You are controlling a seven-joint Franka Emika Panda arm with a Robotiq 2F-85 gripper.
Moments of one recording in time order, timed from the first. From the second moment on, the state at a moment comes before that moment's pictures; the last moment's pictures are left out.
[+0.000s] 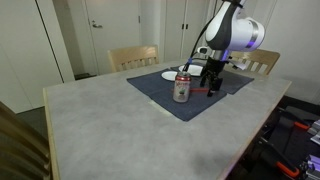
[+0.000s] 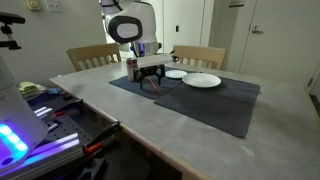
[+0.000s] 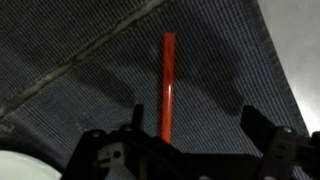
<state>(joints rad) 0.10 0.39 -0.08 -2.51 0.53 3.00 -1.53</state>
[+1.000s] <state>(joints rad) 0.08 0.42 -0.17 -2.49 0.48 3.03 -1.55</state>
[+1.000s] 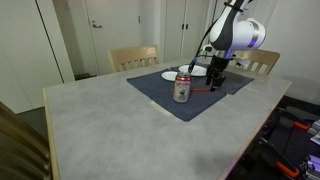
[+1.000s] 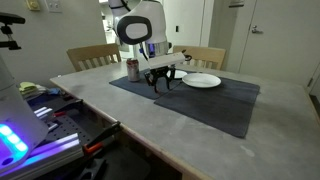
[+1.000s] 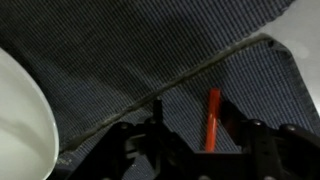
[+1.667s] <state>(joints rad) 0.09 0.41 -0.19 -2.49 0.46 3.02 -1.54</state>
